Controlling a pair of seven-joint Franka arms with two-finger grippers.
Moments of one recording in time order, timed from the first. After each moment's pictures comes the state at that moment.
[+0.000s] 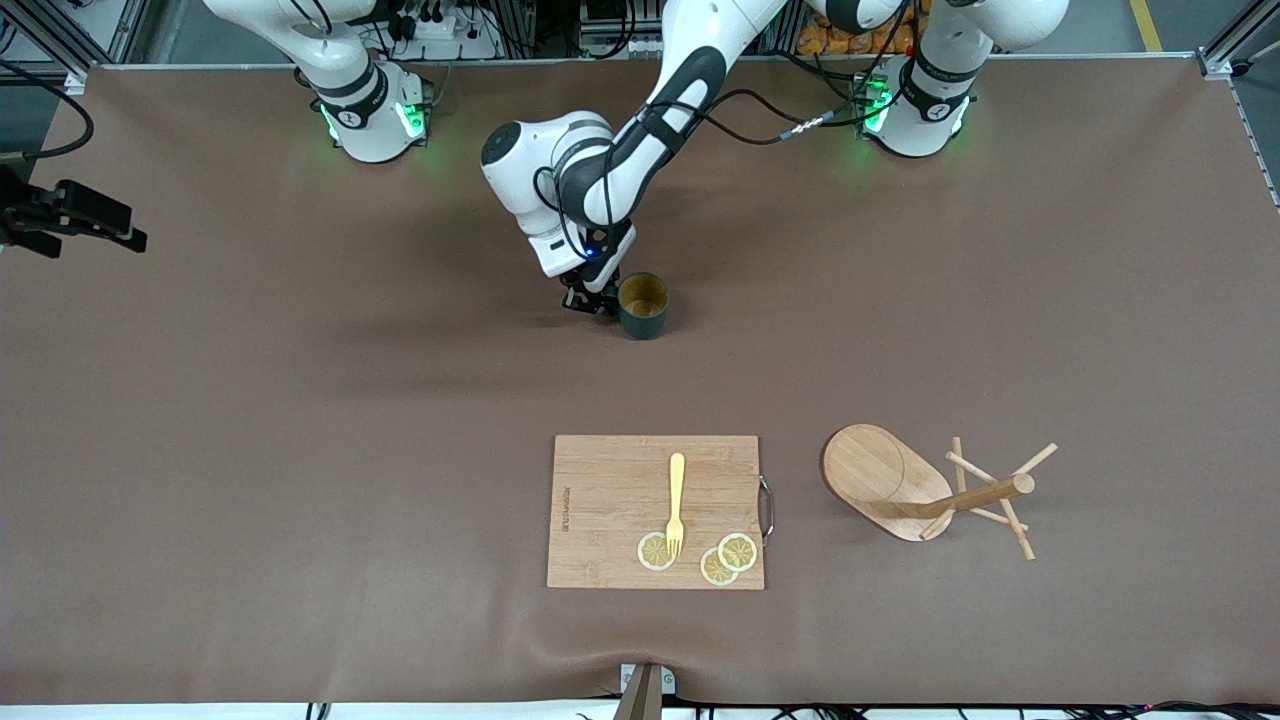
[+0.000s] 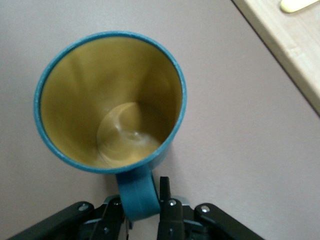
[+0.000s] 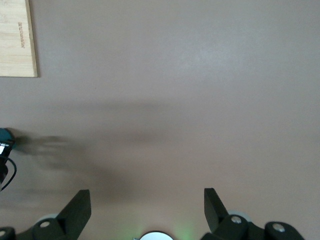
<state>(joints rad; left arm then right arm) -1.21 0.93 0.17 -1.21 0.24 1.94 -2.29 0.03 0.02 -0.11 -1.49 0.05 1.41 -0.10</state>
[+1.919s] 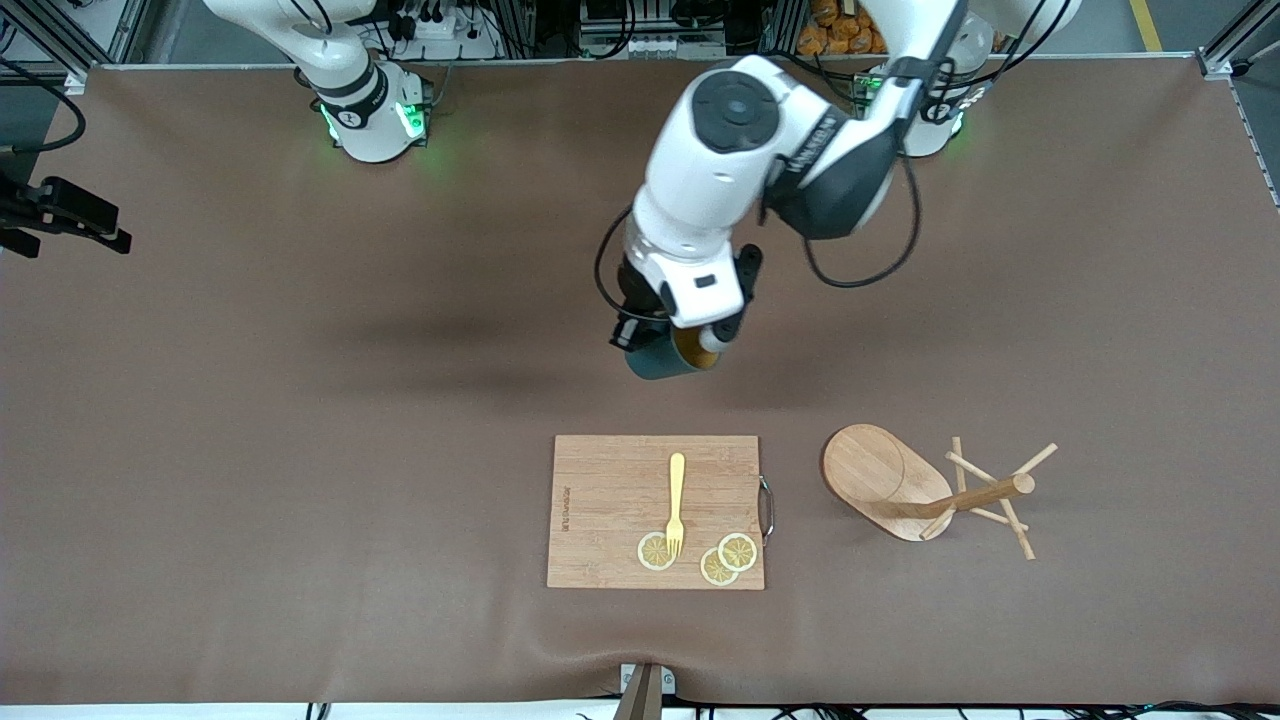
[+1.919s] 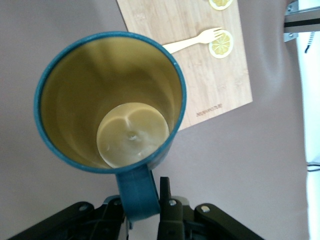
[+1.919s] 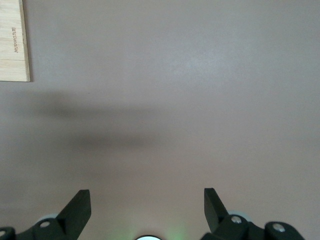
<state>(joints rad) -0.81 0.53 0.18 -1.20 -0.32 2.00 -1.77 0.03 0.02 -0.10 -1.46 0.01 1.41 -0.10</state>
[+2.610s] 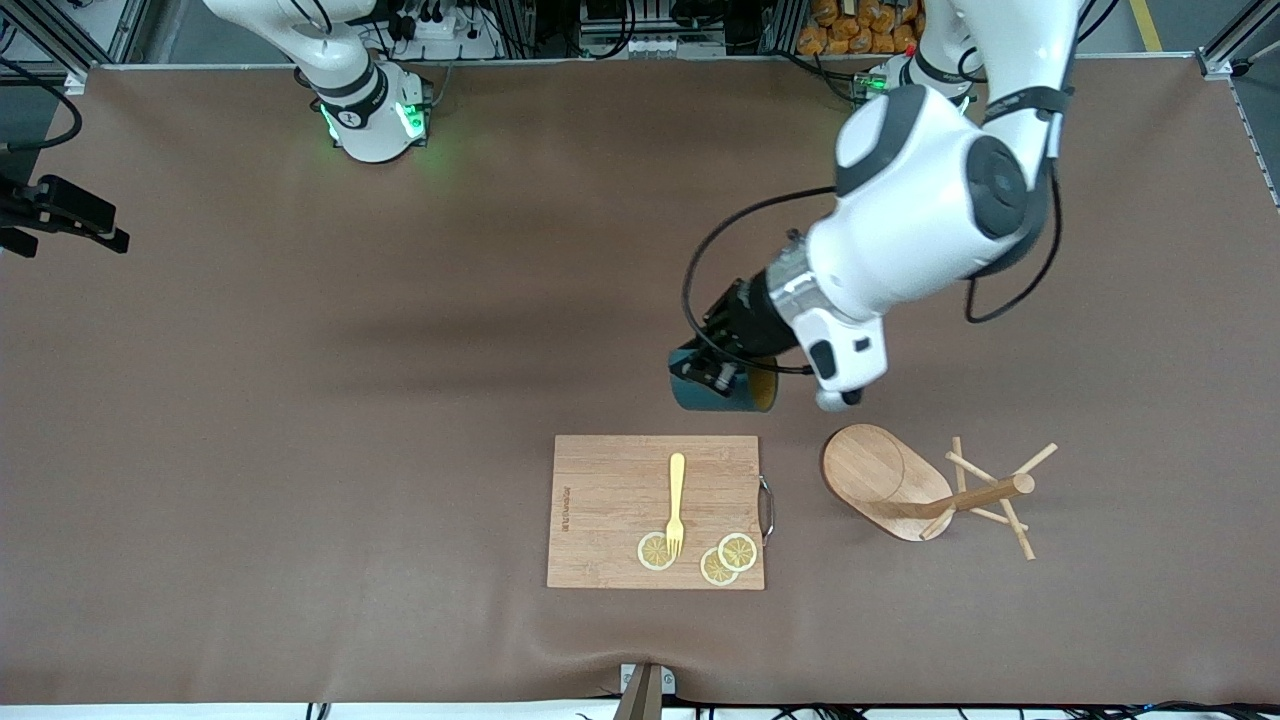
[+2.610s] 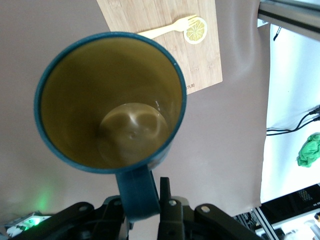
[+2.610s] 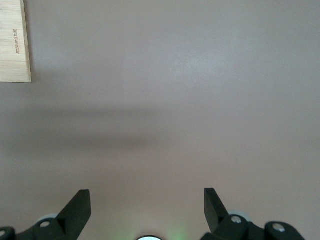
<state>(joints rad) -0.61 0.49 0.18 -1.21 -0.66 1.94 -1.50 0.03 0.02 -0.10 -1.46 0.02 1.41 -0.10</state>
